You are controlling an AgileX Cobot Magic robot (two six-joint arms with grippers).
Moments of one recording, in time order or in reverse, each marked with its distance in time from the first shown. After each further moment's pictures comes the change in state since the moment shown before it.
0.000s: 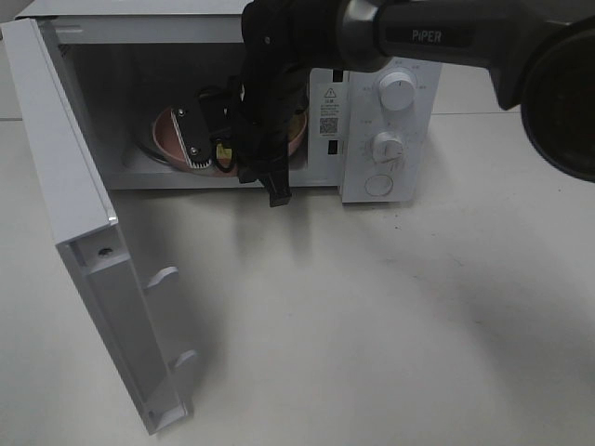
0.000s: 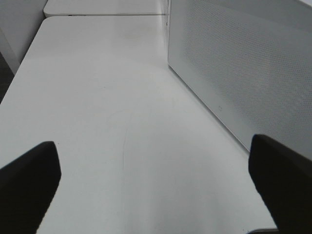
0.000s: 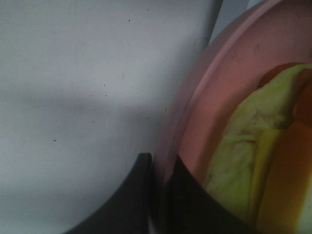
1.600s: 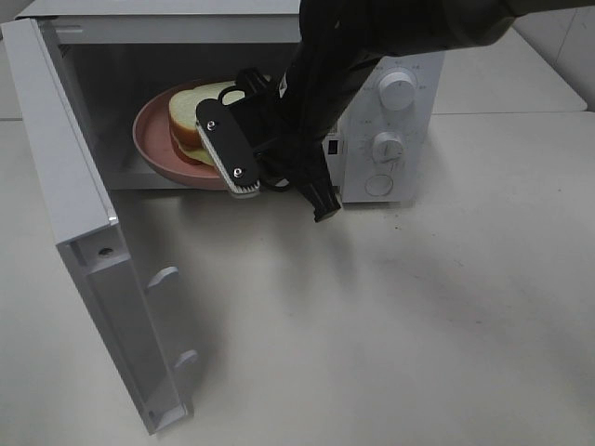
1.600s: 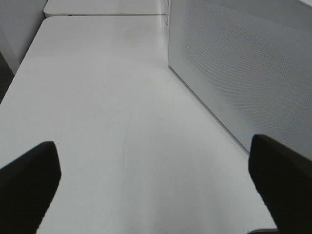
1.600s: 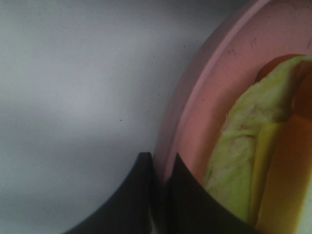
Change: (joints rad) left arm 0.000 0.000 0.000 0.000 0.000 0.000; right arm 0.004 -0.339 0.480 0.091 -0.207 -0.247
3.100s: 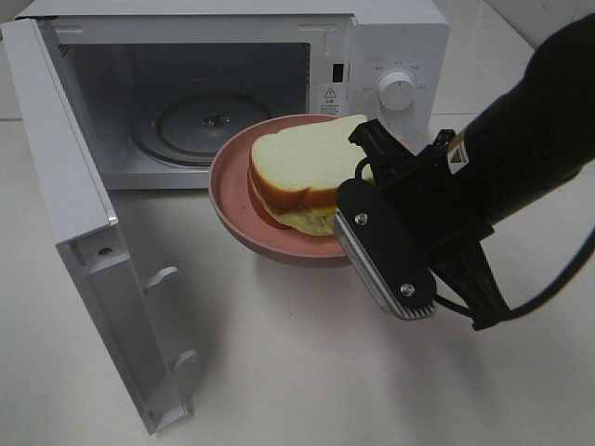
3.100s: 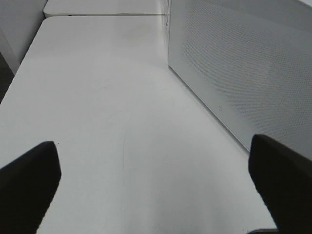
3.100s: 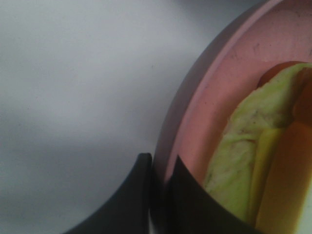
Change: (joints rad) left arm 0.000 0.000 0.000 0.000 0.000 0.000; right arm -0.003 -0.552 0.673 0.033 -0.117 -0.037
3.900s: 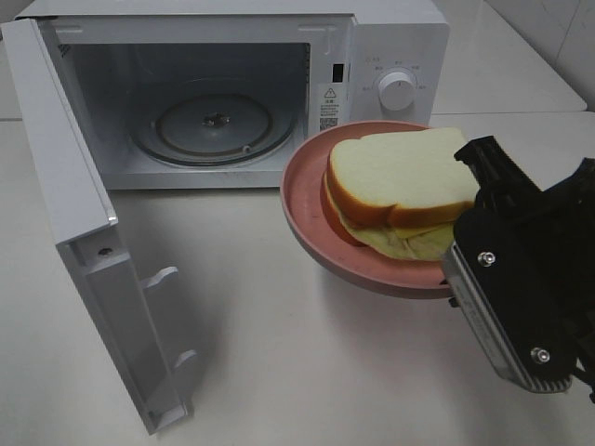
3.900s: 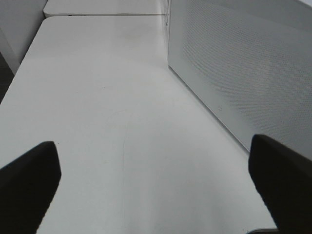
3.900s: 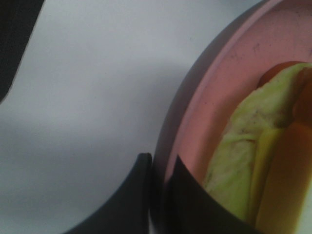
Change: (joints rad) left arm 0.000 0.000 0.000 0.000 0.000 0.000; right arm 0.000 -0.316 0.188 -0.094 0.102 0.214
